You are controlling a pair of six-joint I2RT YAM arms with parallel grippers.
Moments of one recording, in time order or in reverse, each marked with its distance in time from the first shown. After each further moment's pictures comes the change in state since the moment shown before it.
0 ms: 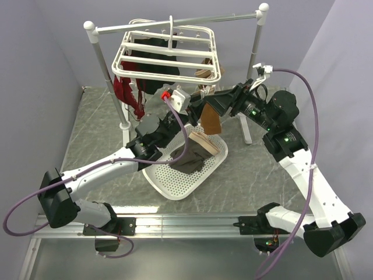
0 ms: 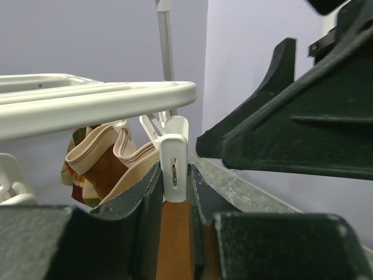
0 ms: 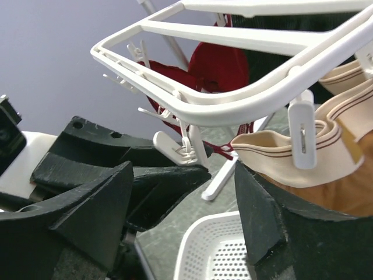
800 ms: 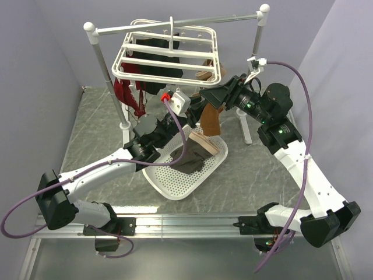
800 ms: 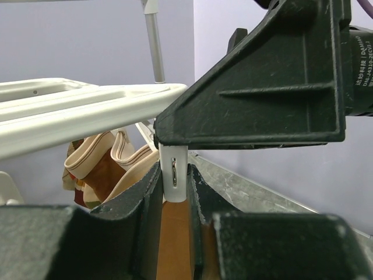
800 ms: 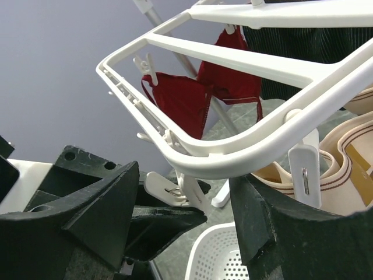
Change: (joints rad) left arm 0.003 -0.024 -0.014 -0.014 0.066 0.027; right arm 0.018 0.091 0.065 0.038 -0.015 0.074
